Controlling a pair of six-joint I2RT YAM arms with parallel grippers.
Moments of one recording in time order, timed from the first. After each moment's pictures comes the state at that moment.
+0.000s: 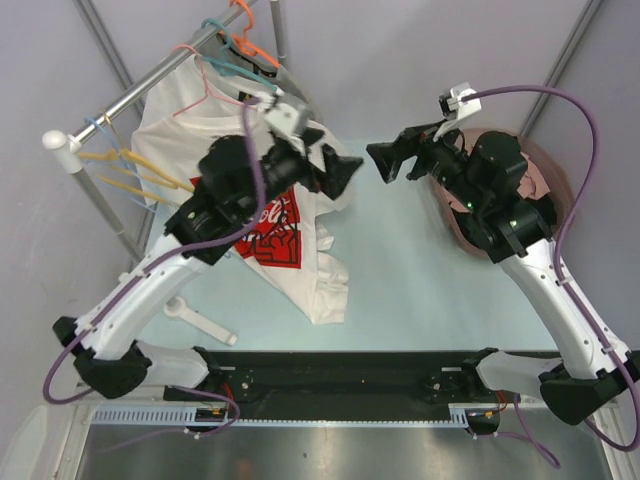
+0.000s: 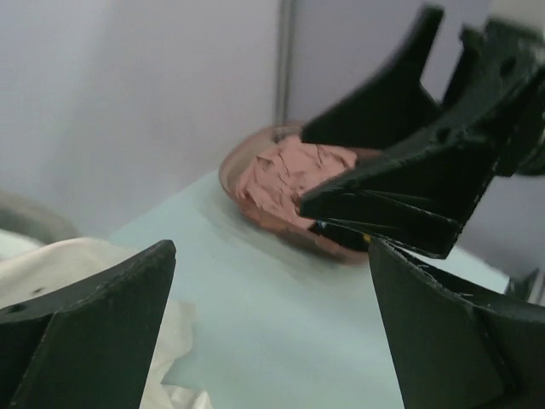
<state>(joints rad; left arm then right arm) -0.79 1.27 1.58 -0.18 0.00 -0.11 0.51 1.19 1.48 -0.19 -0.14 0.17</state>
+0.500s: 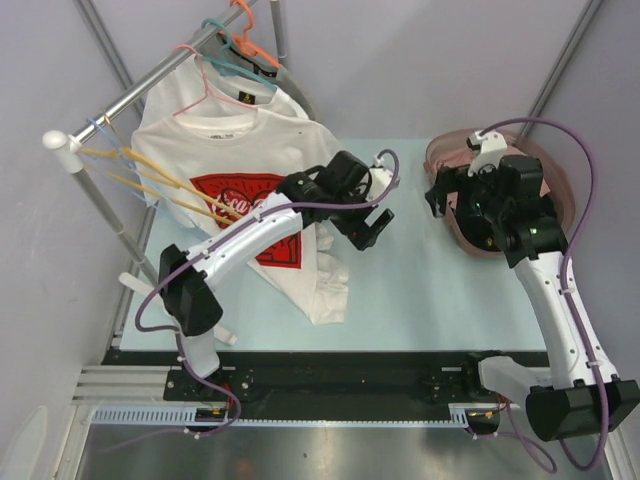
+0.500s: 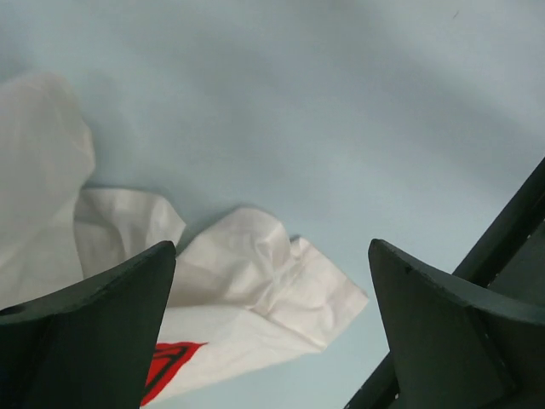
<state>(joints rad) -0.84 1.82 1.85 -0.84 0.11 0.09 0.17 1.09 1.25 -0.50 -0.20 0.00</state>
